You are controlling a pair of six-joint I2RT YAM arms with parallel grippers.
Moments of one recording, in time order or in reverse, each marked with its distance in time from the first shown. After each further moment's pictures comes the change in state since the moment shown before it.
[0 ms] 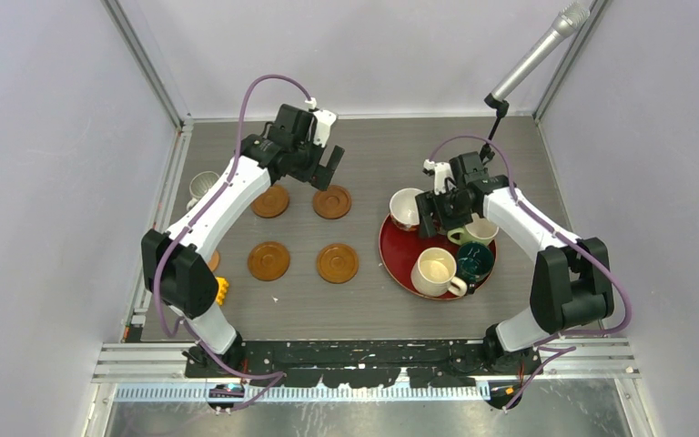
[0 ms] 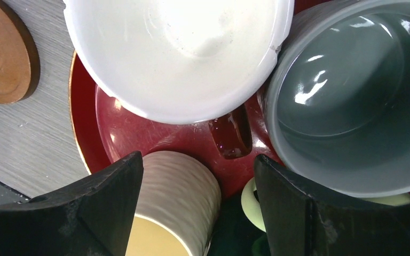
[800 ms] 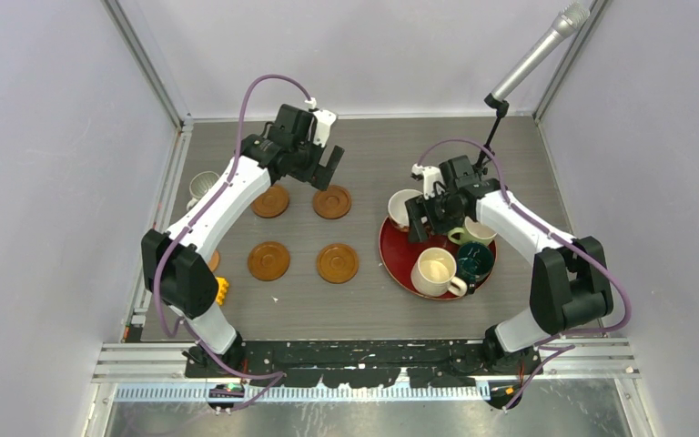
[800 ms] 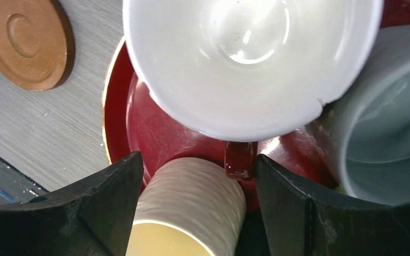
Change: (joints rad) left arm 0.000 0.000 0.000 0.000 -0.008 0.001; right arm 0.064 0.000 -0.030 0.054 -0.044 -0.005
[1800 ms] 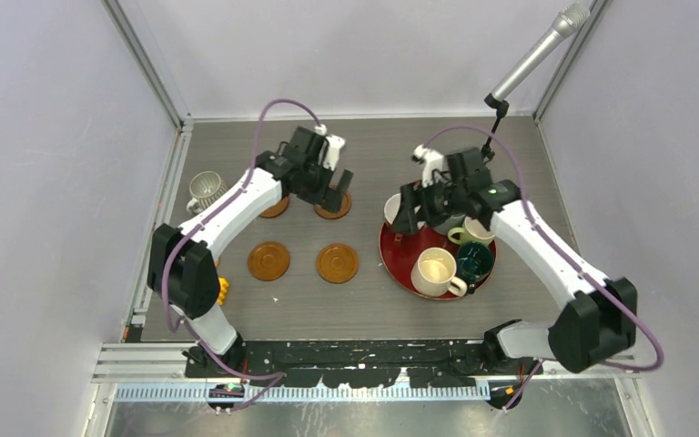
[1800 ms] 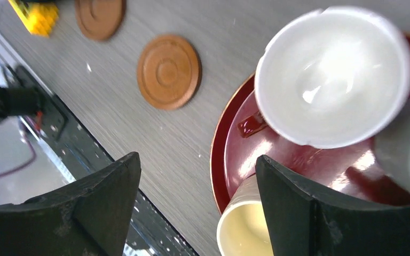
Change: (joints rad) left arm -0.024 0.006 -0.143 0.039 0.080 -0.103; right arm 0.102 -0.166 0.052 -0.006 -0.169 0.180
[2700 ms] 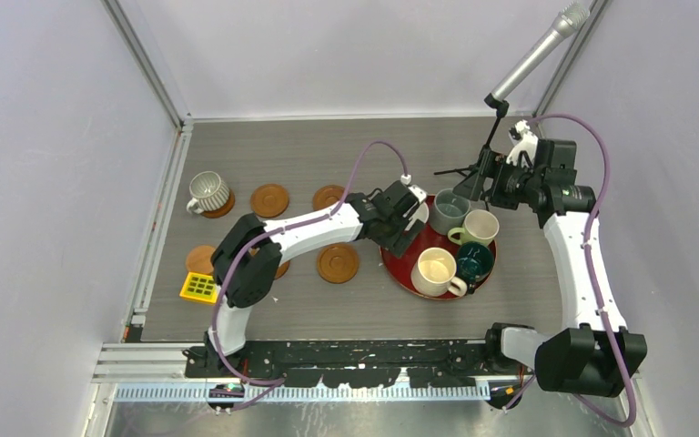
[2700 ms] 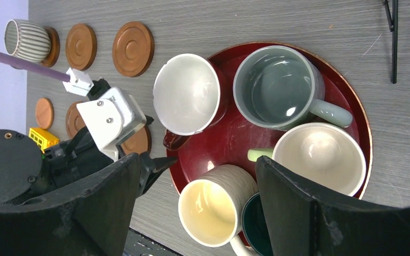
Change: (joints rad) left arm -0.452 0.291 0.065 0.156 -0.146 -0.186; right arm -0.513 -0.172 0.073 -0.097 -0.033 0.129
